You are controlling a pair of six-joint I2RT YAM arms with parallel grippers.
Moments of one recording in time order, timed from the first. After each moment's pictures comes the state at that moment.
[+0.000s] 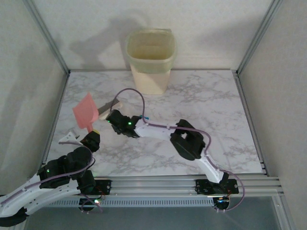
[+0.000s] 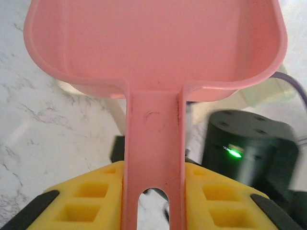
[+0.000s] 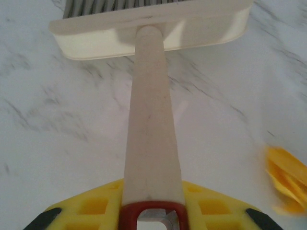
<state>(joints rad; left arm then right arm) -1.03 0.22 0.56 -0.81 -0.91 -1.28 1.13 2.21 1.73 -0.42 0.36 0.37</state>
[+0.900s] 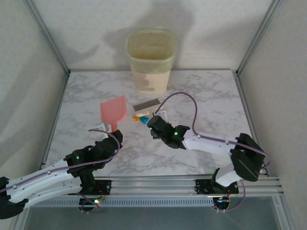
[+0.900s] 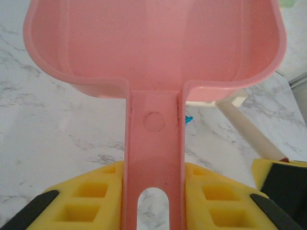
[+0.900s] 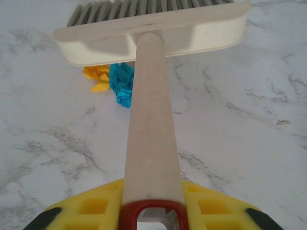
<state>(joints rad) -1.02 0.64 0.54 -0.51 -0.73 -1.04 1.05 1.45 0.96 -0.35 0.44 0.62</state>
